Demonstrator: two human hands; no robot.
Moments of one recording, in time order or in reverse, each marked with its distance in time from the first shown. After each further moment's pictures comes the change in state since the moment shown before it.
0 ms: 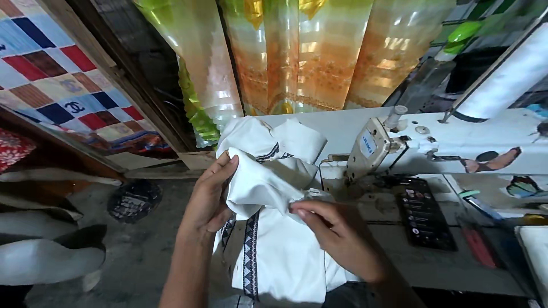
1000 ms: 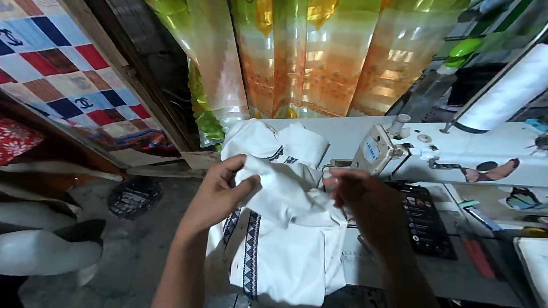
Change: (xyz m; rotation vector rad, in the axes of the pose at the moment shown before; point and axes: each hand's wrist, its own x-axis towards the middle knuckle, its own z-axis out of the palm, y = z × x) left_hand -0.002 0.006 -0.015 0.657 -0.177 0.349; right_hand 0.019 0.009 -0.027 0.022 0.299 0.005
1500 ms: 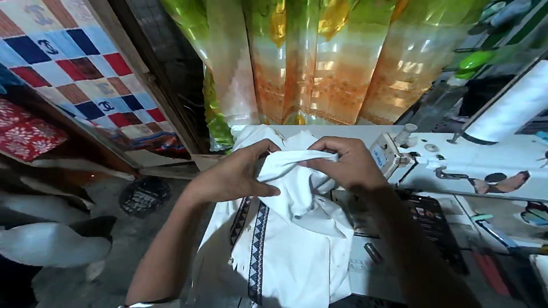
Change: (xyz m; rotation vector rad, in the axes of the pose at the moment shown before) left_hand 0.041 0.036 -0.020 0.299 -0.397 -0.126; right_hand 0.084 -0.013 0.013 -0.019 -0.329 -0.220
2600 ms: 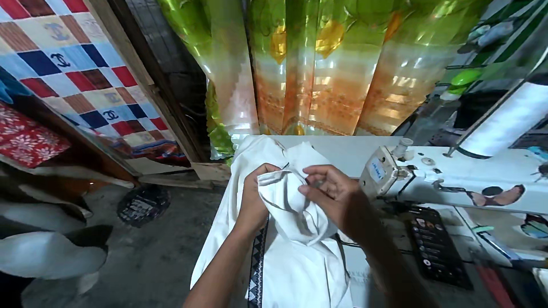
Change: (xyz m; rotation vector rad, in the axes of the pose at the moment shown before) left_hand 0.019 -0.031 0.087 -0.639 0.708 0.032; right_hand -0.035 -0.012 0.031 0.017 0.107 0.180
